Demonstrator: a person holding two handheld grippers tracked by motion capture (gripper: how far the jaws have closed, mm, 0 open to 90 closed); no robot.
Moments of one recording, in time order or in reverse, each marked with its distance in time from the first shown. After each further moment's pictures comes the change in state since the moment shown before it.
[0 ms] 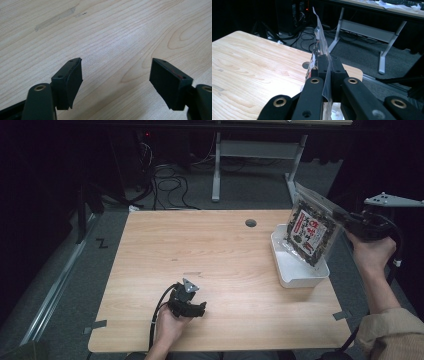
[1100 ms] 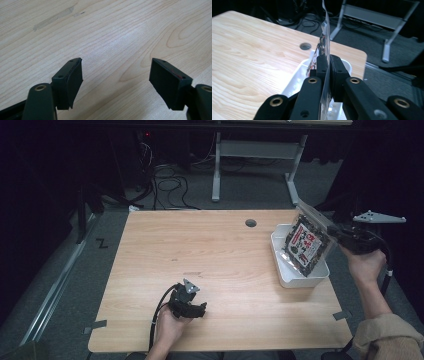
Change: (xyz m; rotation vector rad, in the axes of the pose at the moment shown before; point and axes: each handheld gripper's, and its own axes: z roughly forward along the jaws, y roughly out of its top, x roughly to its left) left arm -0.002 0.000 0.000 0.000 0.004 0.007; right arm -0.017 -0.053 0.026 0.087 0.013 -0.003
